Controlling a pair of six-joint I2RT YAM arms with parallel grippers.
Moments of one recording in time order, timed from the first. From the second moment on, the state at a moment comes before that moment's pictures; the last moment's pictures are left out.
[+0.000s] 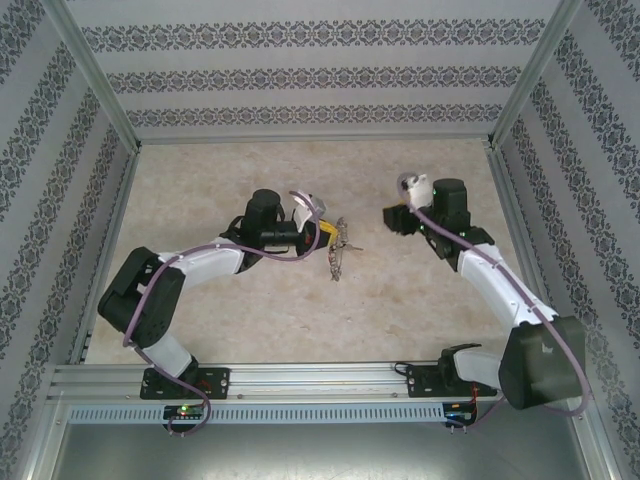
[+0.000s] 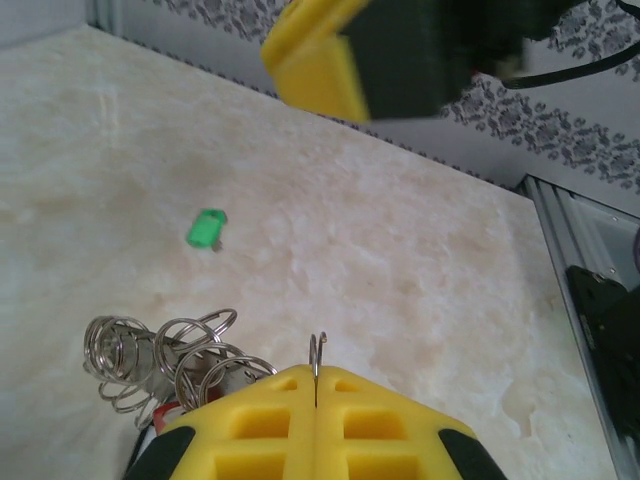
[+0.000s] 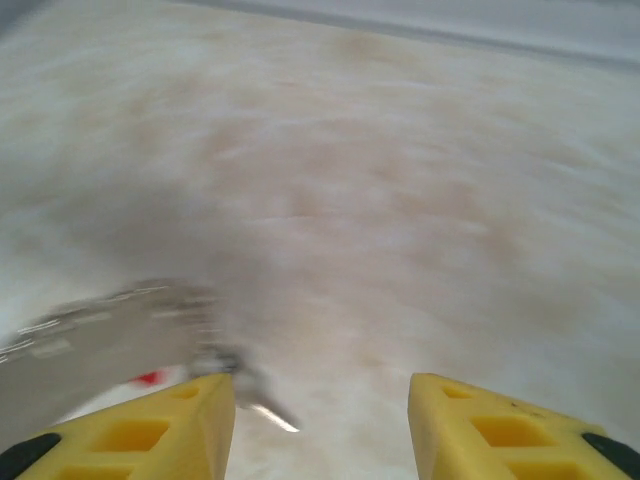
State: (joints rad) left arm -0.52 1.63 0.89 0.38 0.75 0.00; right arm 0.15 1.26 0.87 -0.23 -0.26 0.04
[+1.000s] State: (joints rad) left arm -0.43 1.52 0.92 0.16 0.64 0.07; right arm 0.07 1.91 1.32 -0.67 -0.12 -0.40
